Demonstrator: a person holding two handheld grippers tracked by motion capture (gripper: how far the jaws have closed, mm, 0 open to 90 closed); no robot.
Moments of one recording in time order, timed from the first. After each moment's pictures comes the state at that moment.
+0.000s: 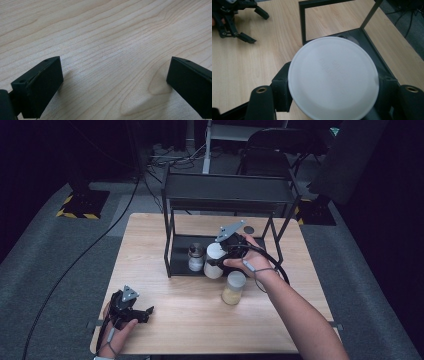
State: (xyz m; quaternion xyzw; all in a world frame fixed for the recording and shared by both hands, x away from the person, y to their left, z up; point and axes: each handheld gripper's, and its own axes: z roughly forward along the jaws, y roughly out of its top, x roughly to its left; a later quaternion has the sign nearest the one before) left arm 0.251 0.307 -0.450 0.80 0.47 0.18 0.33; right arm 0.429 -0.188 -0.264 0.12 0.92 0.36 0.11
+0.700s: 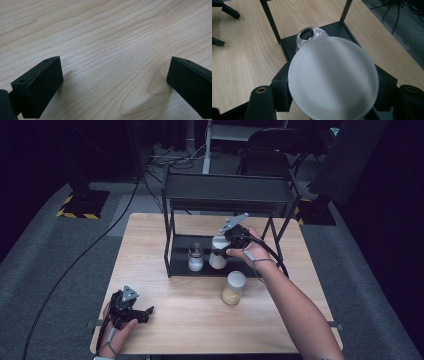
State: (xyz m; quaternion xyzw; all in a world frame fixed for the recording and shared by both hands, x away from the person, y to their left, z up) left arm 0.251 0.307 -0.450 0.80 0.47 0.18 0.33; right arm 0.463 -0.196 -0.281 0.16 0.91 0.35 0.12
